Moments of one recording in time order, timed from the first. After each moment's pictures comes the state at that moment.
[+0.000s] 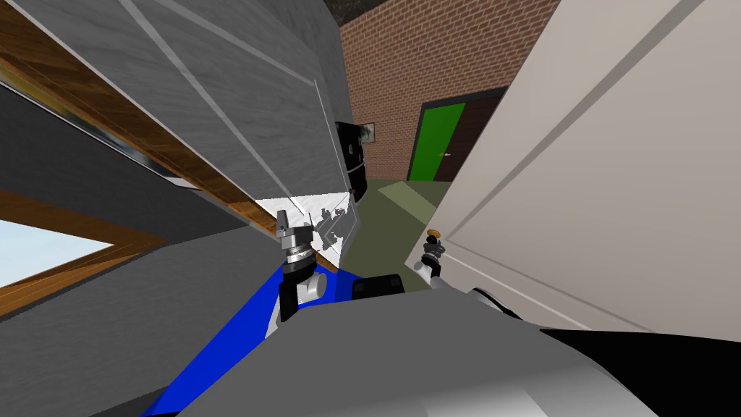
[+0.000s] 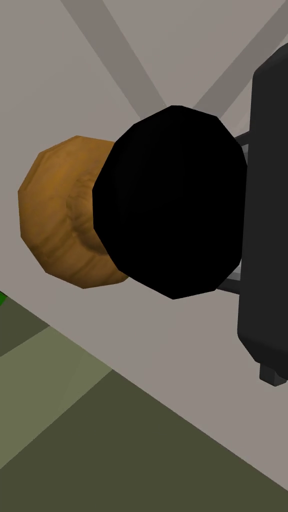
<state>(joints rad) -0.12 -0.24 0.27 -0.58 -1.31 -1.07 -0.38</state>
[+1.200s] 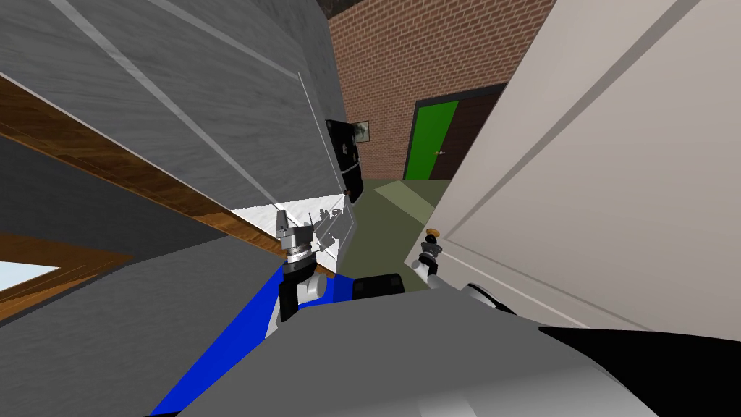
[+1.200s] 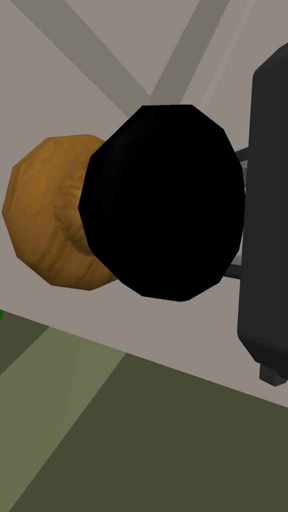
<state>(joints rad) -0.16 -0.23 0.32 -0.55 -1.37 -1.09 -0.60</state>
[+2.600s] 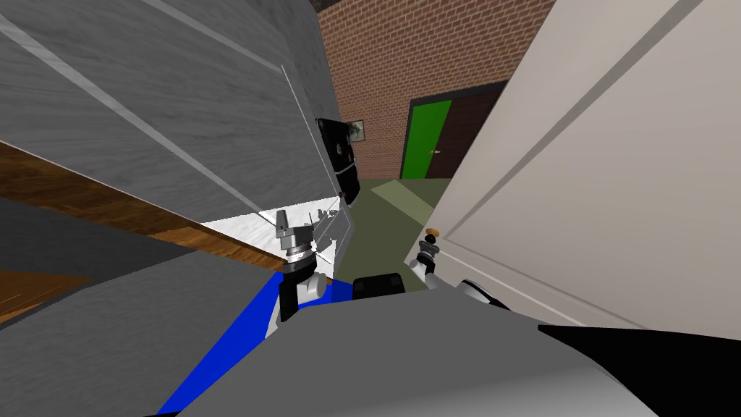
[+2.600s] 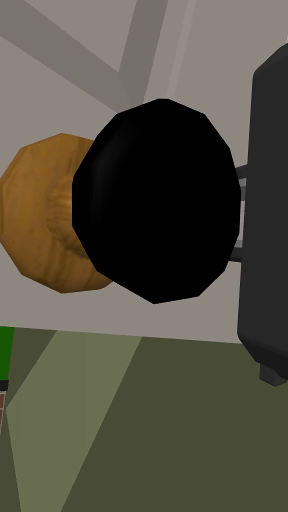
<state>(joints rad) -0.19 -0.21 0.37 -0.51 -1.41 -1.11 -0.83</state>
